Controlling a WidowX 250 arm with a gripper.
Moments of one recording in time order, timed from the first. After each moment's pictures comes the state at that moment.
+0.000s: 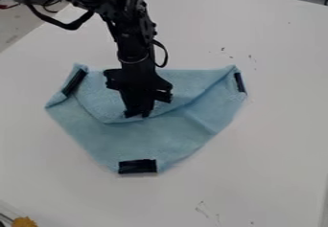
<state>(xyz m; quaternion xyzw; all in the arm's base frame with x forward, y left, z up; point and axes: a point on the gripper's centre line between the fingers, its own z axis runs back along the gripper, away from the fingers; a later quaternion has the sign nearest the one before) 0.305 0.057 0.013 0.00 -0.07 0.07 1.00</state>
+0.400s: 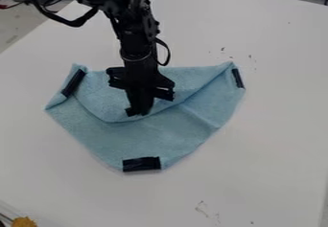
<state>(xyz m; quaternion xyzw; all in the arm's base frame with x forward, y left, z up) 0.304 0.058 0.016 0.02 -0.06 0.07 1.00</state>
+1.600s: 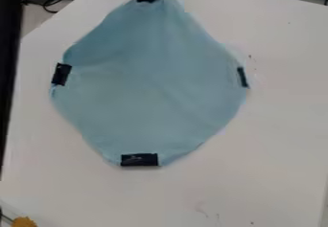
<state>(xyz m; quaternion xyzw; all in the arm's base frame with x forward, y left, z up) 0.488 0.154 0.076 0.03 -0.09 -0.04 0.99</state>
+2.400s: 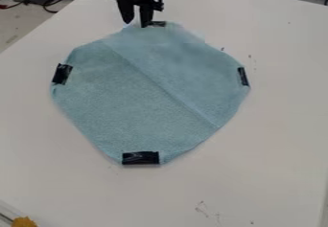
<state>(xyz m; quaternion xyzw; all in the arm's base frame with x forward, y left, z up) 0.445 0.147 0.070 0.05 -0.10 0.03 0.99</state>
